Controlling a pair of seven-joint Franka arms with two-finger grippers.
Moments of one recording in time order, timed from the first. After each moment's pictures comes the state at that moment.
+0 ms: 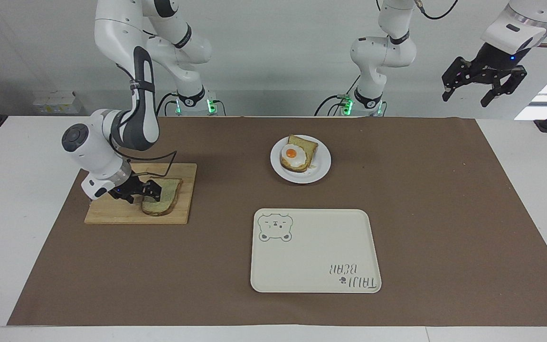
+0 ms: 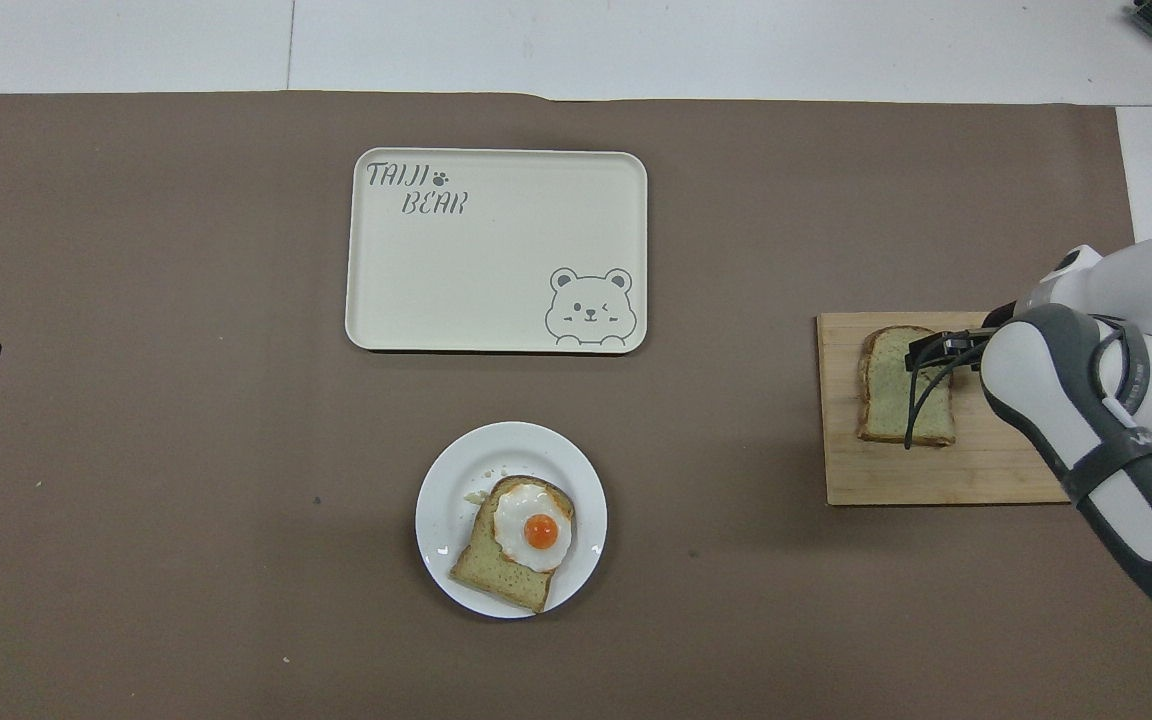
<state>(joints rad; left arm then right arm) -0.17 -0.01 0.15 -1.37 -0.05 1.35 0.18 -0.05 0.29 -0.10 -1.99 0.18 2.19 -0.26</state>
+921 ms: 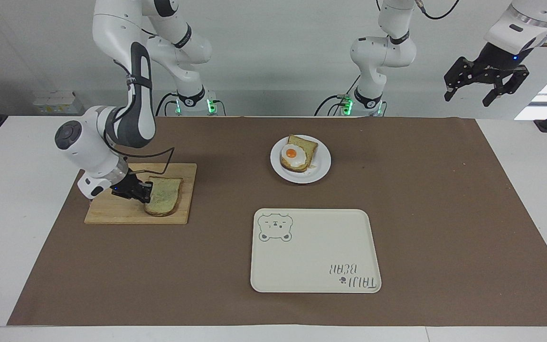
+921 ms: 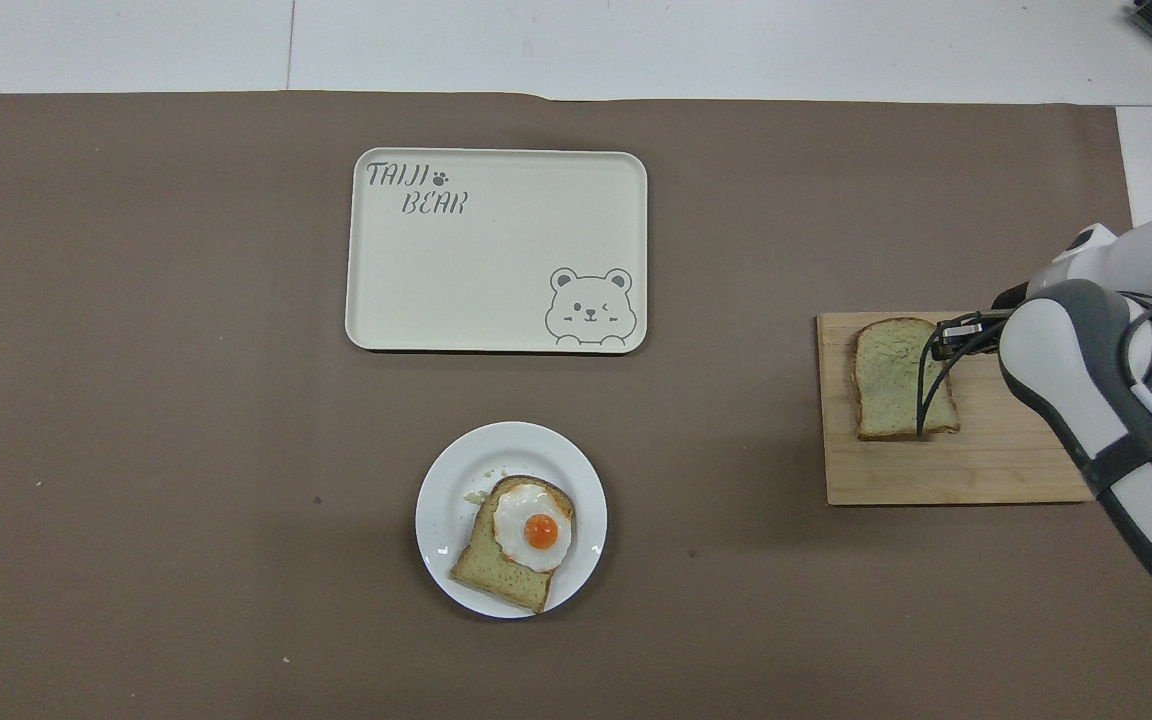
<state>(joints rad) -0.17 -0.01 0.16 -1.37 -0.05 1.35 0.17 -0.04 0.28 -0.10 -1.91 0.20 2.09 -0.27</state>
